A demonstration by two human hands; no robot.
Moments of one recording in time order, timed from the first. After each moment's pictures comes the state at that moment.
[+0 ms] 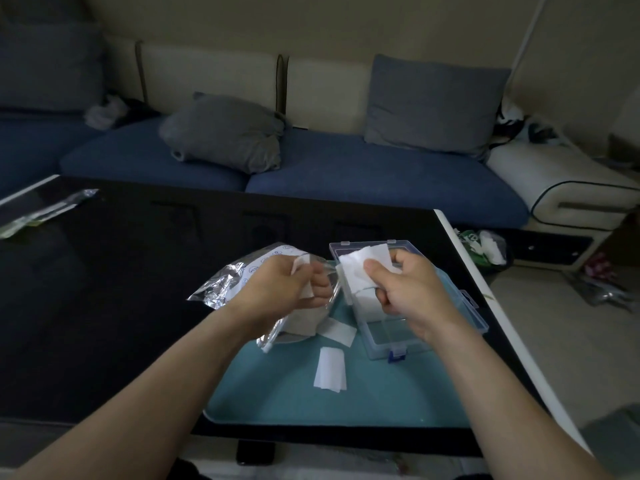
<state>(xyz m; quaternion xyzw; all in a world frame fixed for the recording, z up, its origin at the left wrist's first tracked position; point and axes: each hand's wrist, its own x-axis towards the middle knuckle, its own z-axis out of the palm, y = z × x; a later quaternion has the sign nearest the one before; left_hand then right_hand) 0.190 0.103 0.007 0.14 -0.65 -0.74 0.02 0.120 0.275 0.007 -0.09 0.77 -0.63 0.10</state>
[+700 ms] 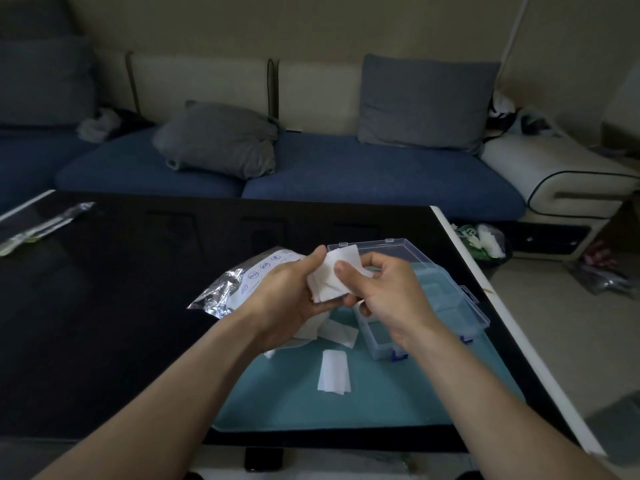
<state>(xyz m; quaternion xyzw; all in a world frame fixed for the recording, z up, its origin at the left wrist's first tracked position) 0.187 0.113 0.011 0.10 -0.52 -0.85 -0.06 0.142 0.255 0.010 -0.12 0.74 -0.65 0.09</state>
